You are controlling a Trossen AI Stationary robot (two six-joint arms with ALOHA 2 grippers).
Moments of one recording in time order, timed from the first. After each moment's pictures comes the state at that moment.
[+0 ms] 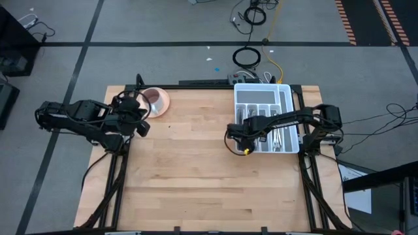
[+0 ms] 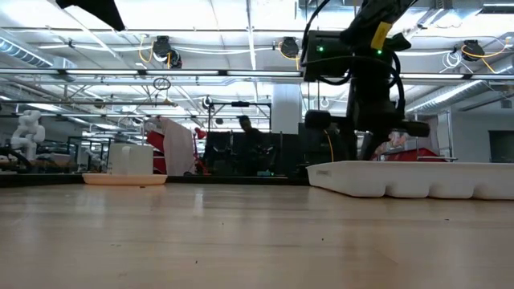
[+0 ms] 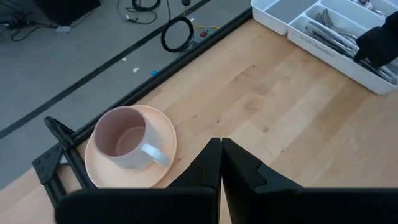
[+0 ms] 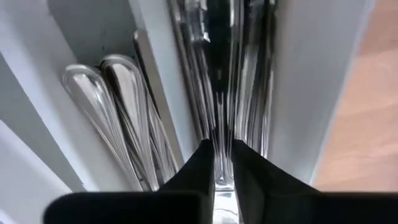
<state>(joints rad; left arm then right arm) -0.21 0.95 1.25 -1.40 -0.72 -0.83 -0.07 1.72 1.06 -0.79 0.31 -1.47</state>
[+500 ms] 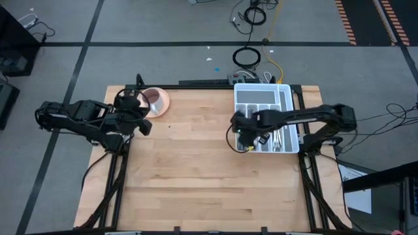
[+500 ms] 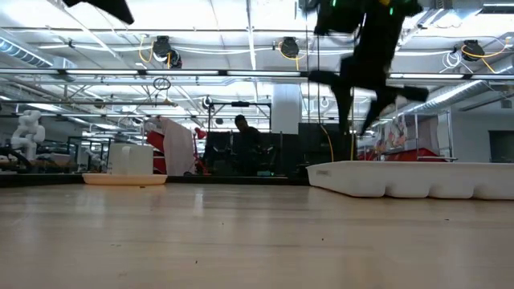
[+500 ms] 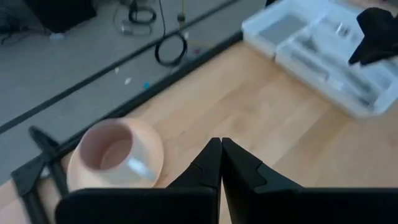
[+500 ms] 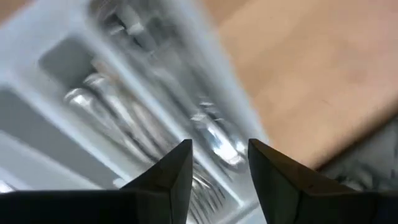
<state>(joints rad) -0.21 0.95 1.25 -1.31 -0.74 -0.83 -0.07 1.56 1.10 -0.88 0.31 -1.09</state>
